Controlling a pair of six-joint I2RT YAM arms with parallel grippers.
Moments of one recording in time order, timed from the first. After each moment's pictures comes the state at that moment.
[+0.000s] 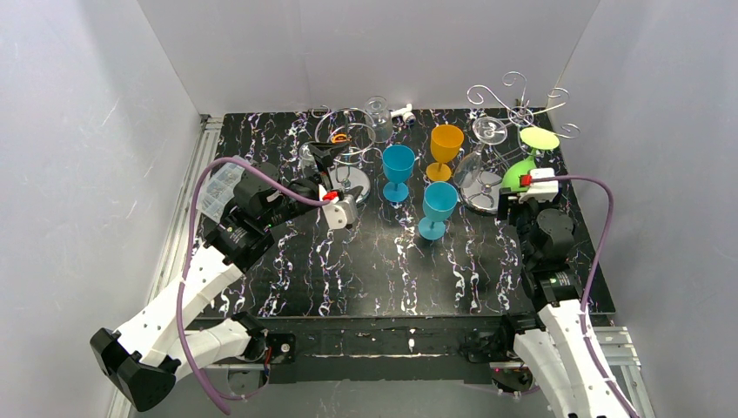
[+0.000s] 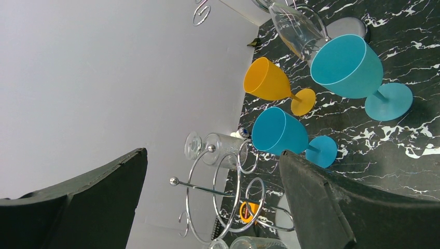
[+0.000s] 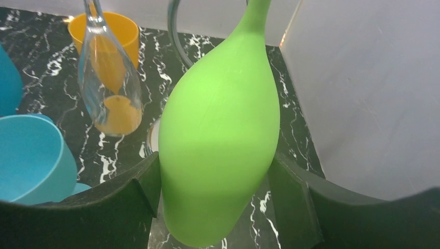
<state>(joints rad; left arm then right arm) -0.65 0.98 1.03 -0.08 0.43 1.00 0.17 0.56 0.53 -0.02 0.20 -0.19</state>
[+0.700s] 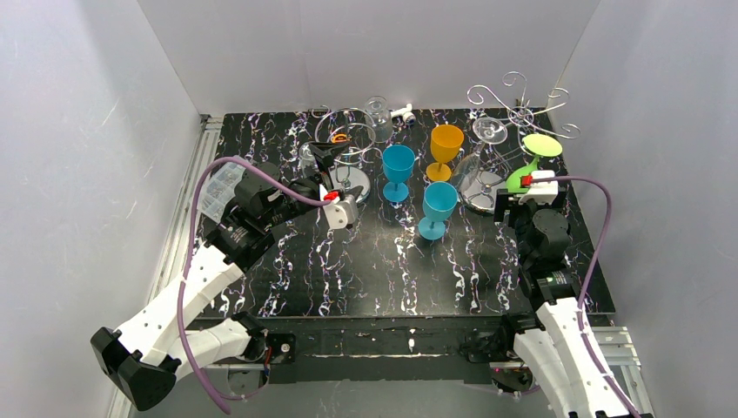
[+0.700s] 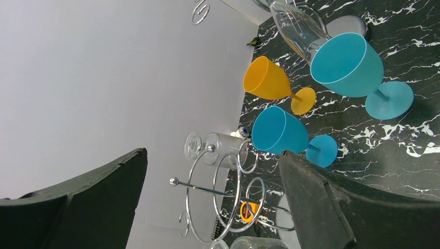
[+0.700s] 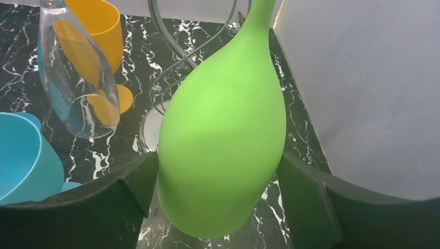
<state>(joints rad) -0.65 0.99 1.03 -0.08 0.43 1.00 0.17 0.58 0.49 -0.02 0.28 -0.15</state>
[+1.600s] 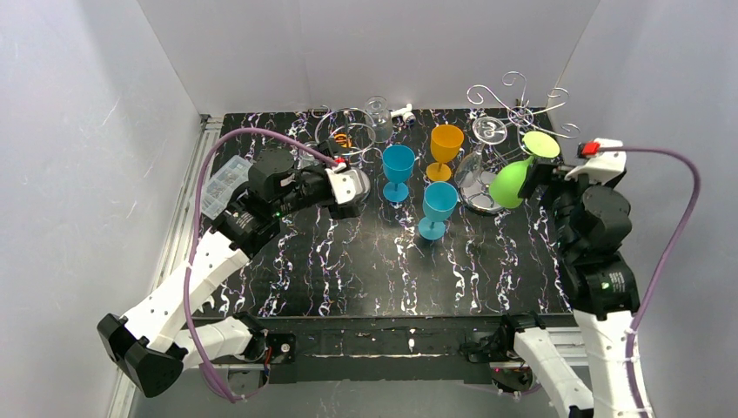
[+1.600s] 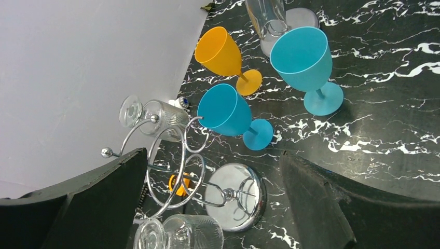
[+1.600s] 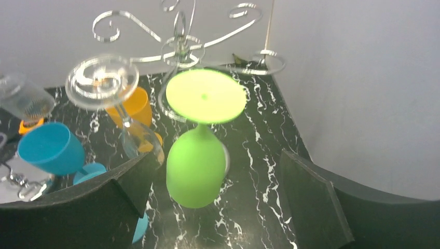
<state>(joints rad) -0.65 1.08 1.14 -0.27 0.37 0.74 0.17 0.63 1.06 -0.50 0.30 0.02</state>
